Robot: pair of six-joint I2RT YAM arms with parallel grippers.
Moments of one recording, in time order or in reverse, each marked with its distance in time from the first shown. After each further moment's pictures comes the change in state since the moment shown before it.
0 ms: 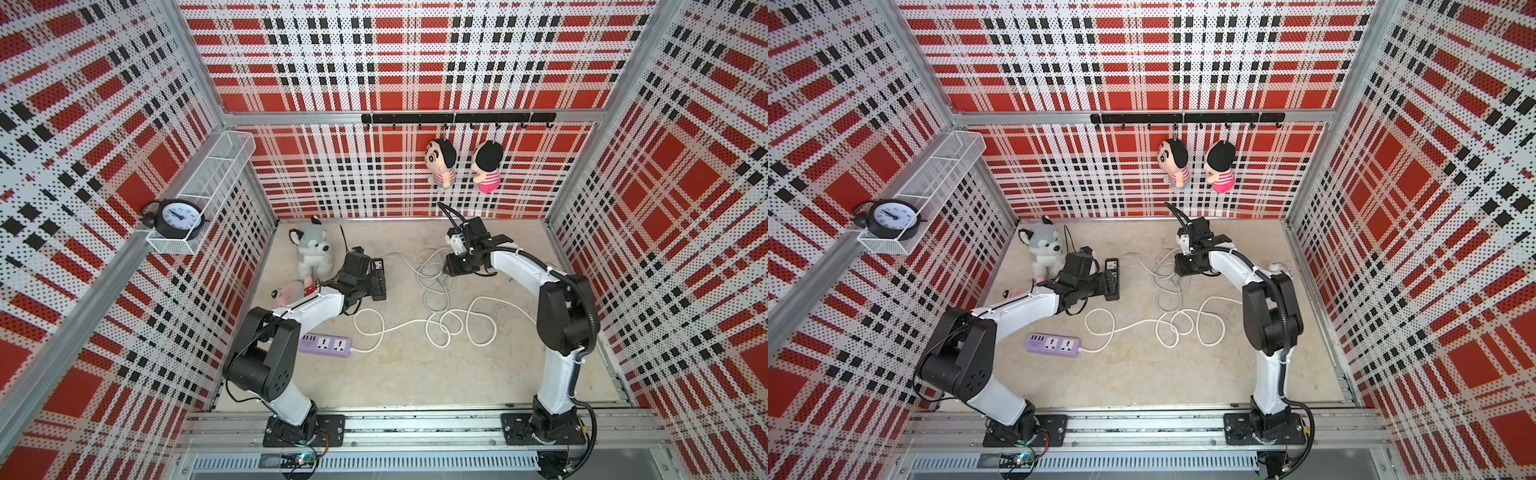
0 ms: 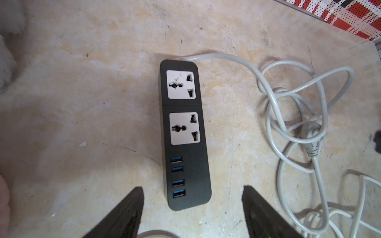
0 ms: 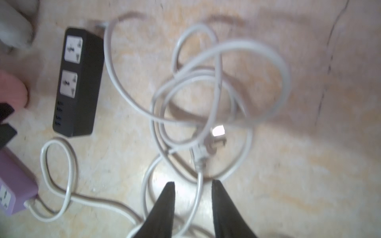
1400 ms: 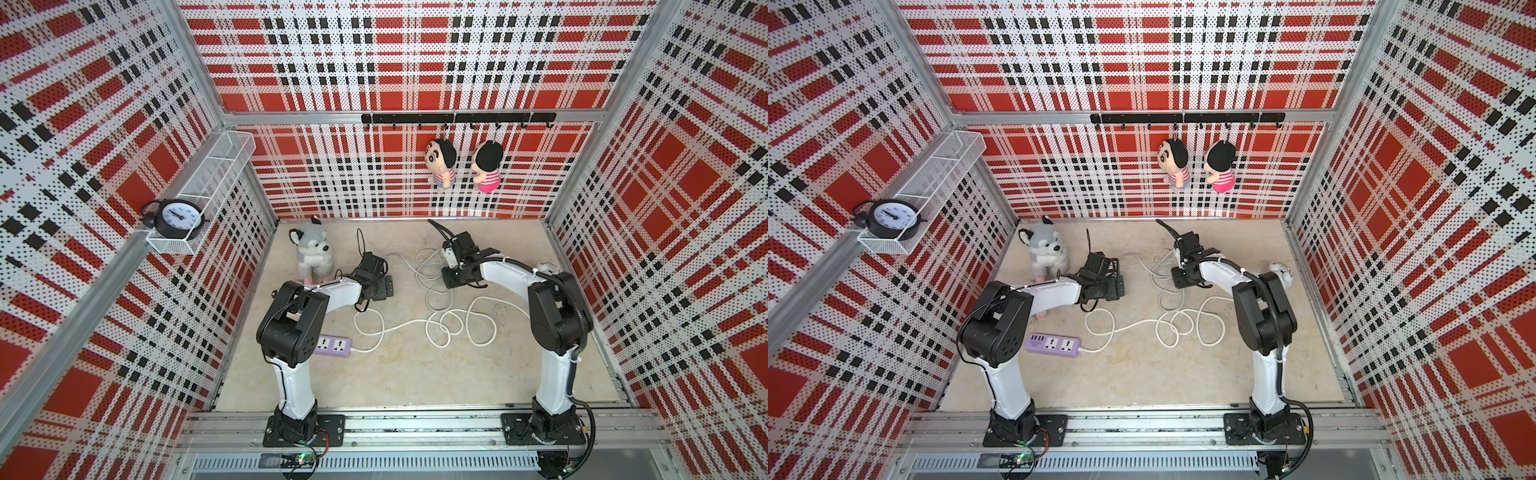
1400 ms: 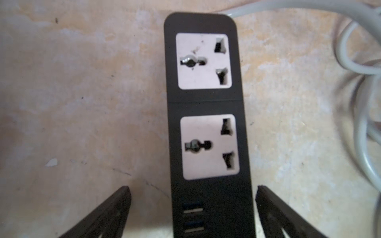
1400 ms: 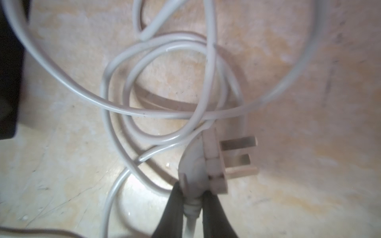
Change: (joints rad) left arm -0.019 0.273 0.145 -0.052 -0.121 0.027; right arm 0.024 0.019 -0.050 0.098 0.193 -0.009
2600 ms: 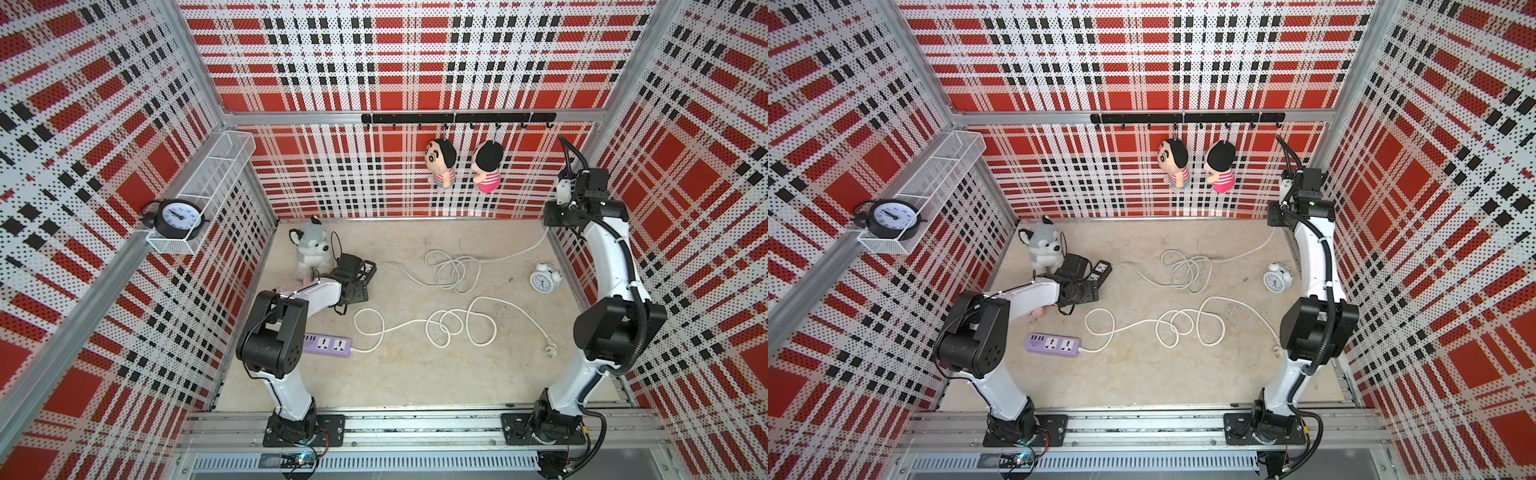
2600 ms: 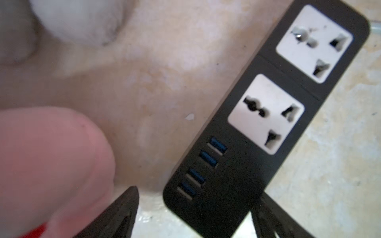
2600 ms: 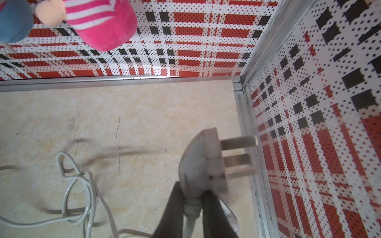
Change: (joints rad) left arm 0.162 -0.153 -0.083 -0.209 -0.066 -0.004; right arm -0.578 -0.046 0.583 -0.299 -0.026 -0.216
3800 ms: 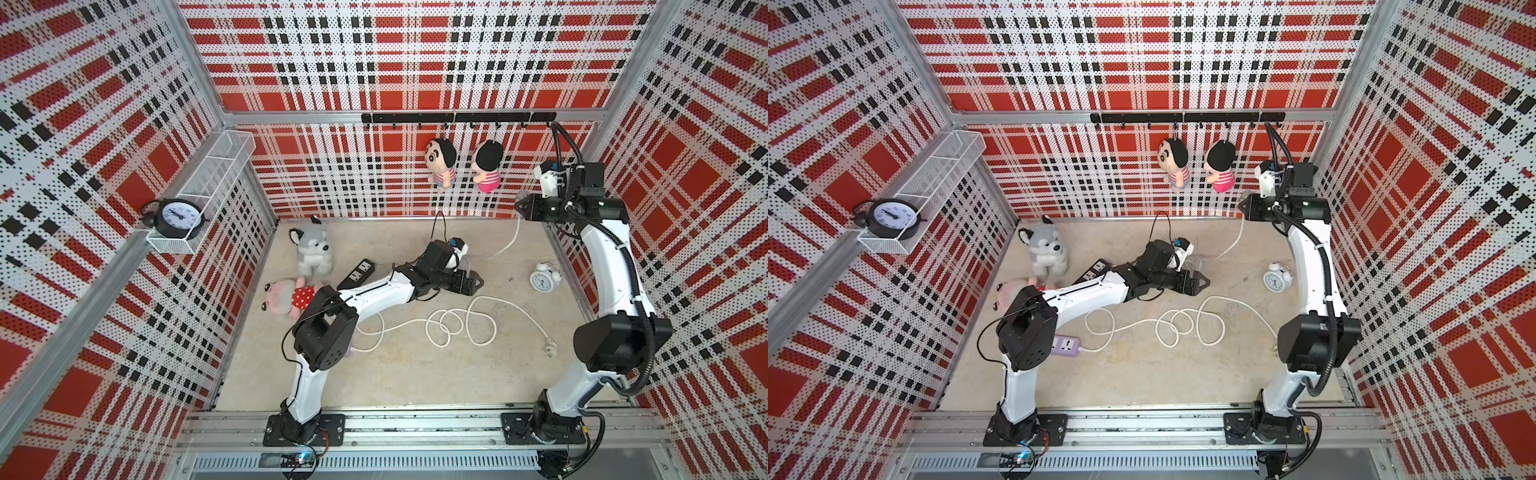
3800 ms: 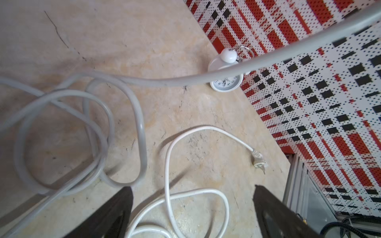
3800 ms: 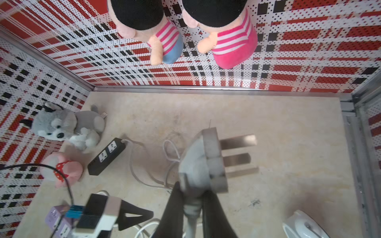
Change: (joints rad) left arm -0.560 0.276 0.523 0.262 0.521 -0.023; right arm 0.113 -0.123 -0.032 -0.023 -0.404 0.149
